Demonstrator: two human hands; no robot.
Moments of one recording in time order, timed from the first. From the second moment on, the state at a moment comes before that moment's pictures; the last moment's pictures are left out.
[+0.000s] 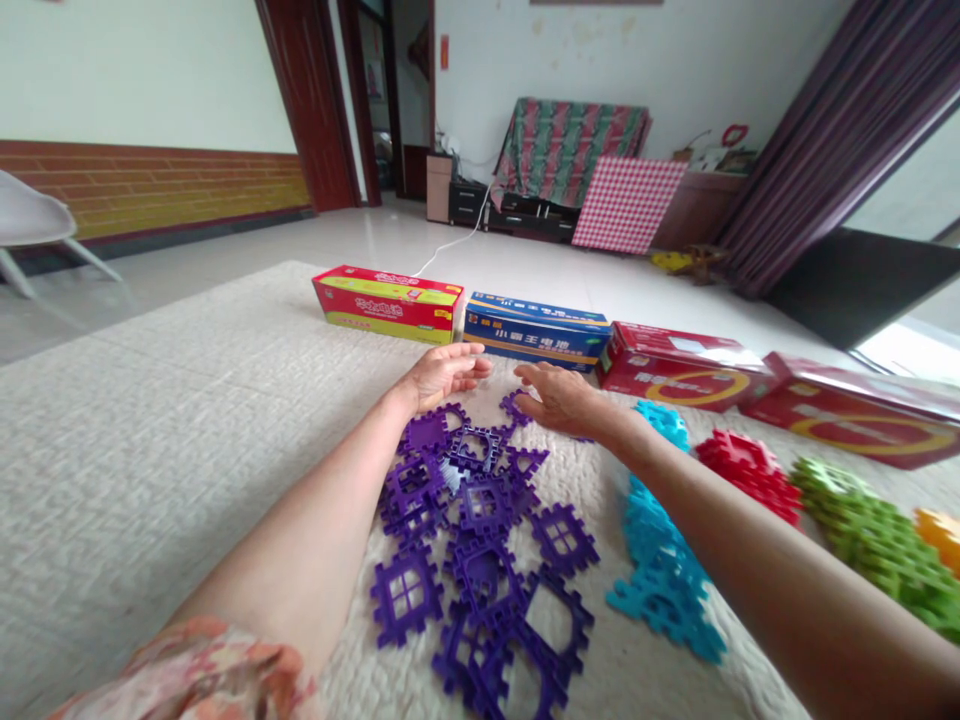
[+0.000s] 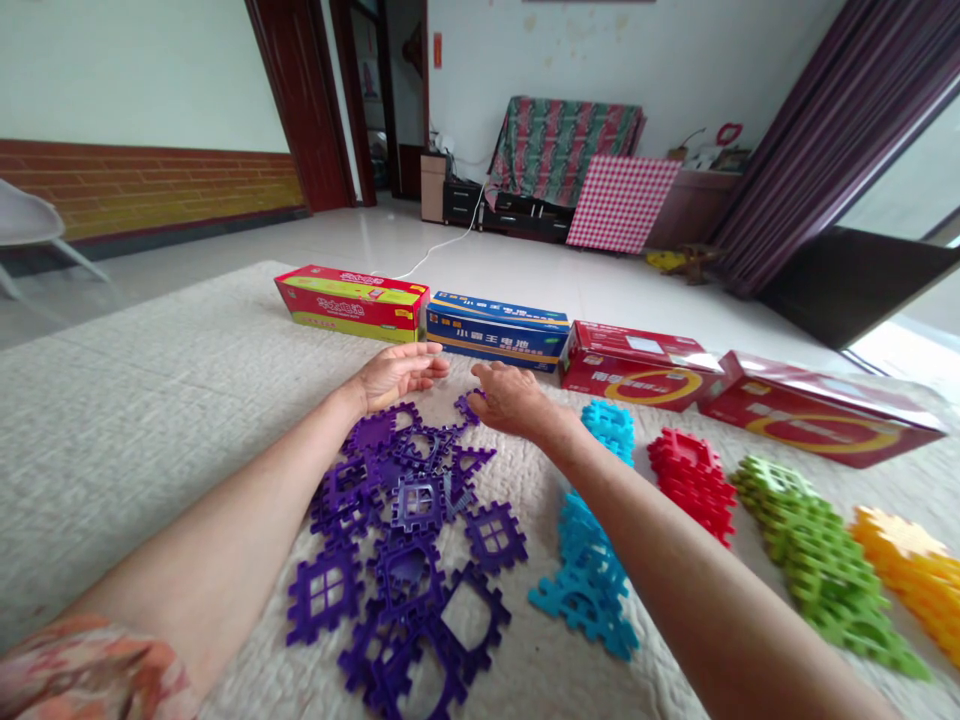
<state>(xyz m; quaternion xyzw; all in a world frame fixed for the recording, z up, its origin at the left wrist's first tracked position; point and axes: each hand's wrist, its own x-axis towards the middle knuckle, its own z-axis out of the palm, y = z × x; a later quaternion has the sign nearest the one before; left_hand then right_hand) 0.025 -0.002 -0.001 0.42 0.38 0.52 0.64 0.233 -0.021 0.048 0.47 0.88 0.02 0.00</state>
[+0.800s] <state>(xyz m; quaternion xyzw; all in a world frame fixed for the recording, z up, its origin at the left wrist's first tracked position) 0.026 -0.004 0.000 0.42 0.39 0.51 0.64 0.297 -0.026 0.077 0.47 0.88 -0.02 -0.06</state>
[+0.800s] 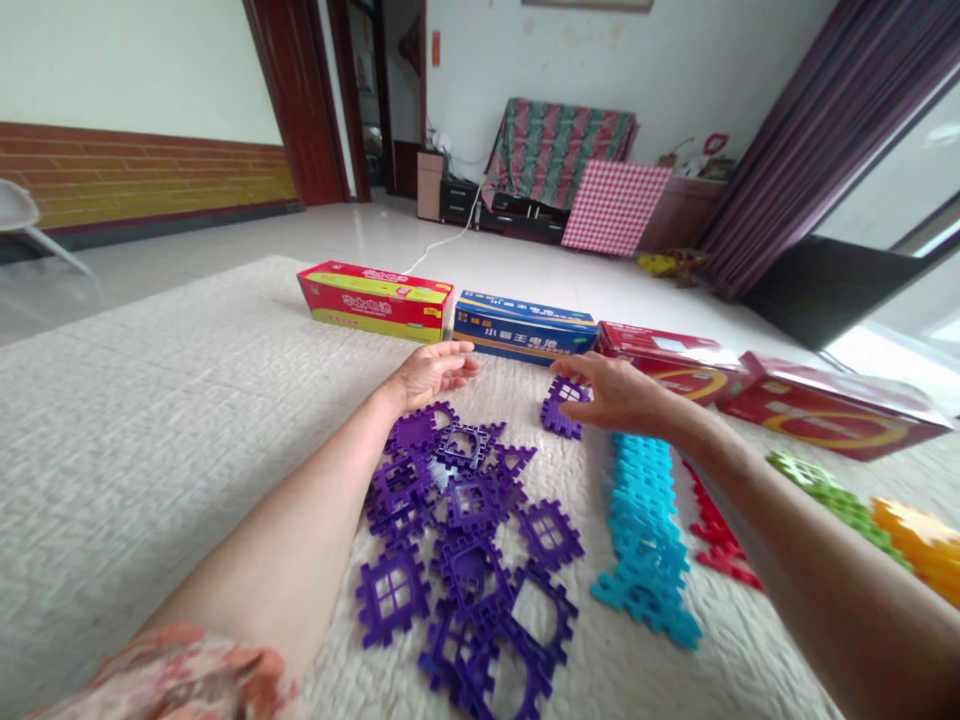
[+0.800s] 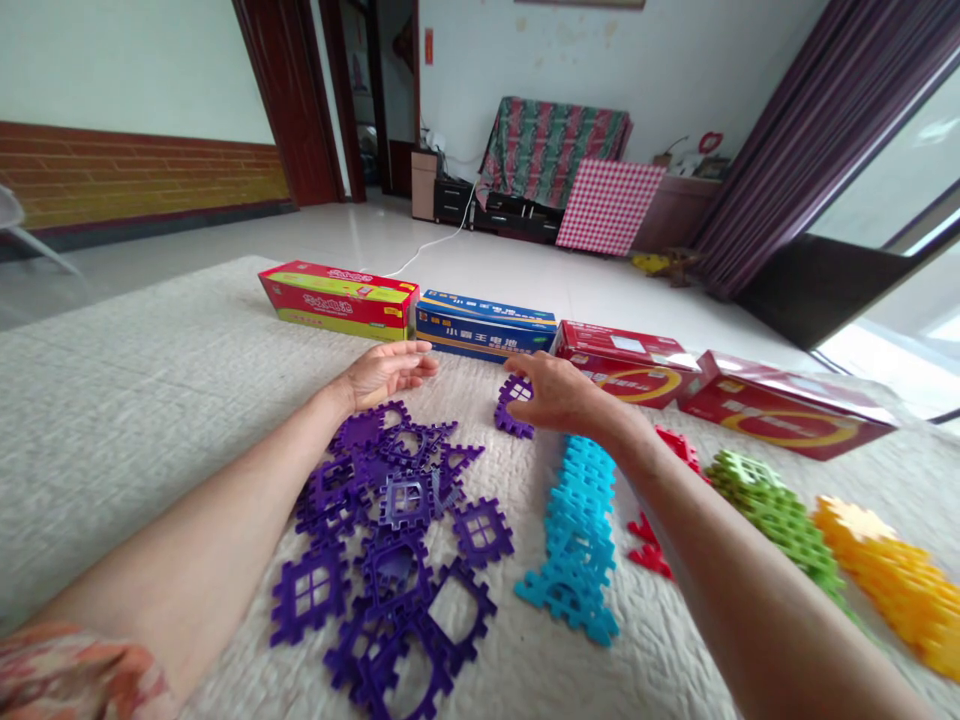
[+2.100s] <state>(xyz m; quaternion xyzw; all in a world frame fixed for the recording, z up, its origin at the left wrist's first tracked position) 0.018 0.005 -0.002 0.34 0.37 0.58 0.64 0.171 -0.067 0.038 0.25 0.96 -0.08 -0.08</state>
